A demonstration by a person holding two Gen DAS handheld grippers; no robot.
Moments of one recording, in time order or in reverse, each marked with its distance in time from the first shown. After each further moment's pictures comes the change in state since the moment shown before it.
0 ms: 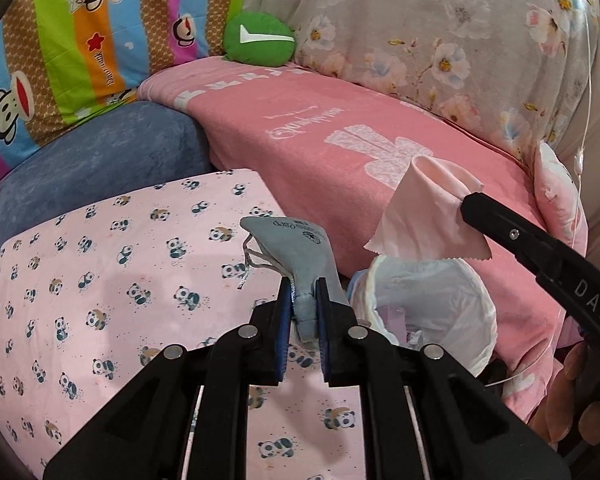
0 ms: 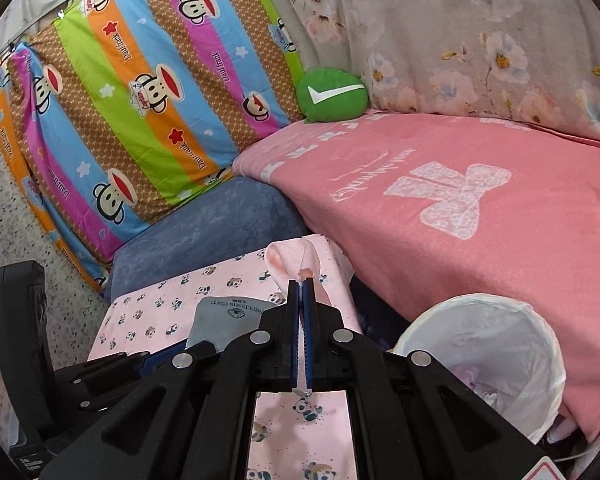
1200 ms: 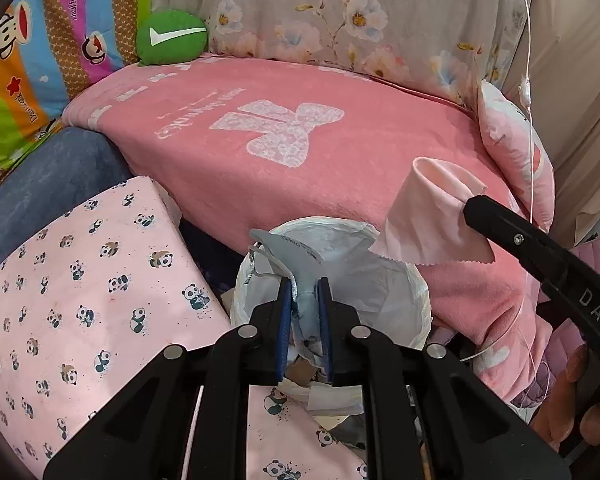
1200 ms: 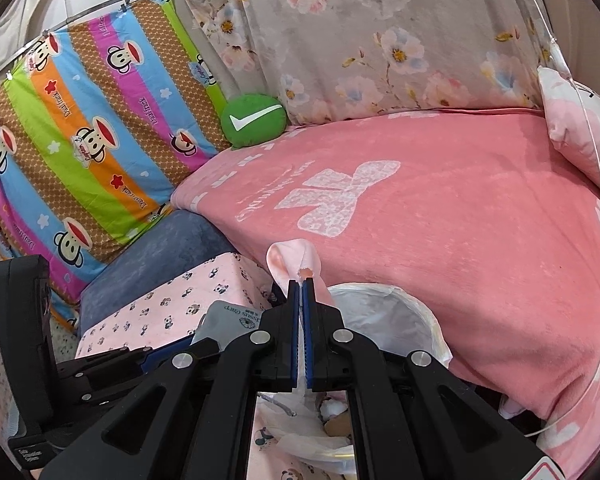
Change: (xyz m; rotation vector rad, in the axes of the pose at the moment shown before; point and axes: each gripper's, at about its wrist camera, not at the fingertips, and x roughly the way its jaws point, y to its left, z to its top) left arm 0.035 -0.125 -0.005 0.171 0.077 -0.105; right arm -0.076 -0.144 -0.010 0.151 -0.049 -0.131
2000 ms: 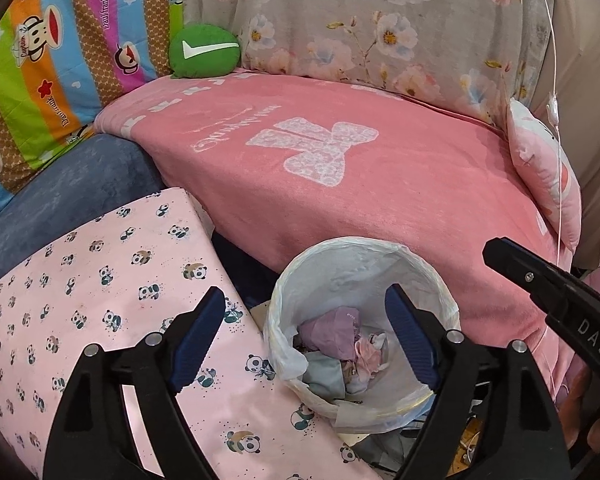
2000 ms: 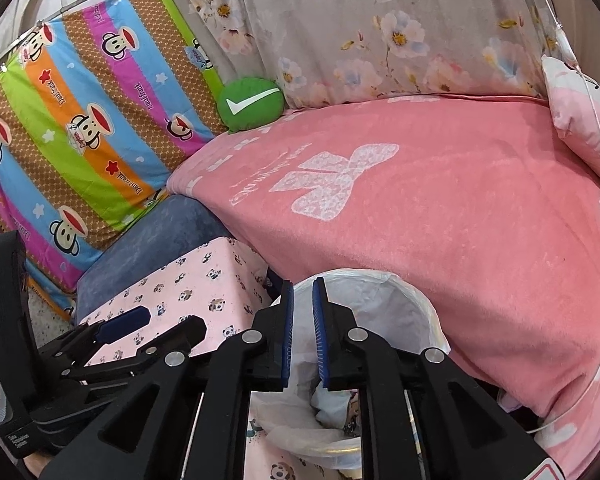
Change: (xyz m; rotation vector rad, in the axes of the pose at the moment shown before) left arm -0.005 0.014 0.003 -0.045 -0.071 0.119; right arm 0.010 -0.002 -0.007 -0.008 0.065 -0.010
